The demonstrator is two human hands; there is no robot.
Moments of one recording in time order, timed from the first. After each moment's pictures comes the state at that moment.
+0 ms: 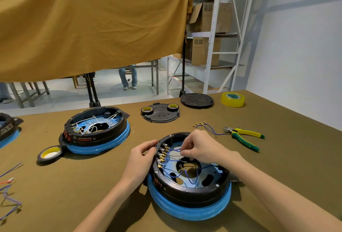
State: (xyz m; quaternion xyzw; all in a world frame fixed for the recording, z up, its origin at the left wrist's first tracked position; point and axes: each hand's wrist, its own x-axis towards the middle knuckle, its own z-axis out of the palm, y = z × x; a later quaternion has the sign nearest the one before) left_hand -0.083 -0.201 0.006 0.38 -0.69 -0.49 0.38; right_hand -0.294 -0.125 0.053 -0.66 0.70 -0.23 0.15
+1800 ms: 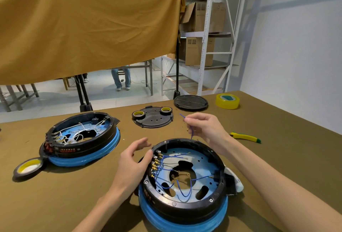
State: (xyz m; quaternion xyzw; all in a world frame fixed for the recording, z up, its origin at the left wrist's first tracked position) left_hand -0.098 -0.213 0.009 0.35 -0.72 -0.41 0.44; right_hand -0.342 -0.149 0.079 -0.43 0.54 -0.62 0.36
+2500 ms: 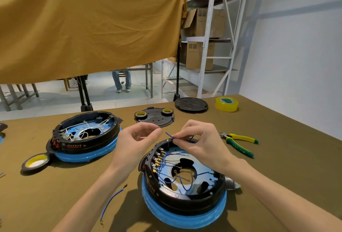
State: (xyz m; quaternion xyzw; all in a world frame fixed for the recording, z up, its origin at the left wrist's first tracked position) left_hand -0.086 -0.190 0.079 0.25 -0.68 -0.49 0.48; right_hand -0.280 -0.092 0.090 -0.68 0.53 -0.50 0.08
